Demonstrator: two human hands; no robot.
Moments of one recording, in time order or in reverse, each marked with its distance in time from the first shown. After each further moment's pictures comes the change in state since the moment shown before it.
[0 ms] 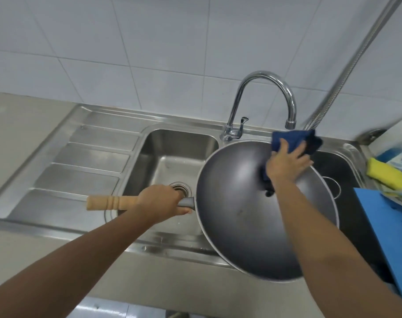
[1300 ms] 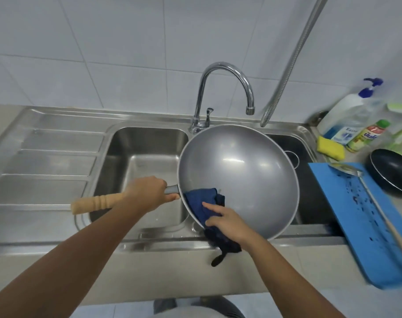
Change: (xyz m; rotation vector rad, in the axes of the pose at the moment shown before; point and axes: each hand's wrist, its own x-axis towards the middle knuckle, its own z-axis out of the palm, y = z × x) left_hand 0.030 0.013 0.014 -0.076 0.013 -0.044; right_hand -0.203 0.035 -0.051 0.597 -1.002 0.024
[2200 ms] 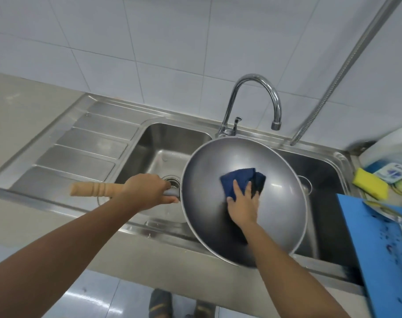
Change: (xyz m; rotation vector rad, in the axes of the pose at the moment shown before) left_hand -0.054 0.002 -0.025 0.042 -0.014 -0.083; right_hand 0.101 0.021 -0.042 -0.764 0.402 -0.125
